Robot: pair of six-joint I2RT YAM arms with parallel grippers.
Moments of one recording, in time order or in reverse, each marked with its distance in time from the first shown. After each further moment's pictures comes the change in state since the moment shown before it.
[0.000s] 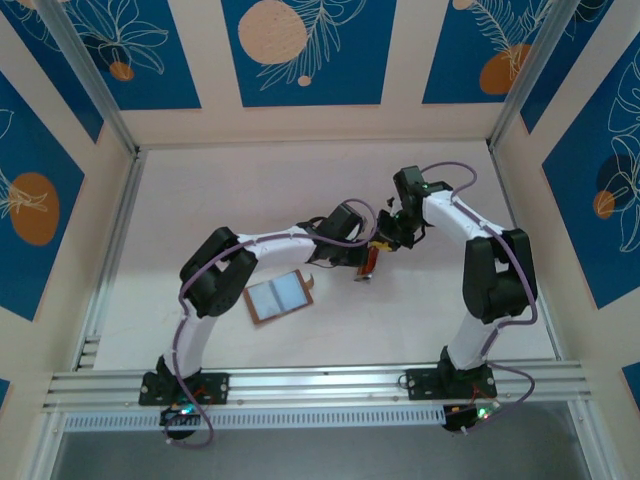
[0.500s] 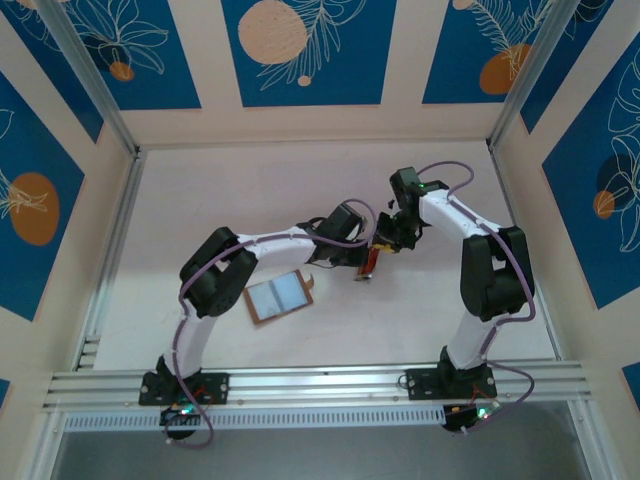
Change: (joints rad) left arm 0.000 0.000 -0.007 0.014 0.000 -0.007; right arm 0.023 0.013 0.012 -0.037 0.095 -0.001
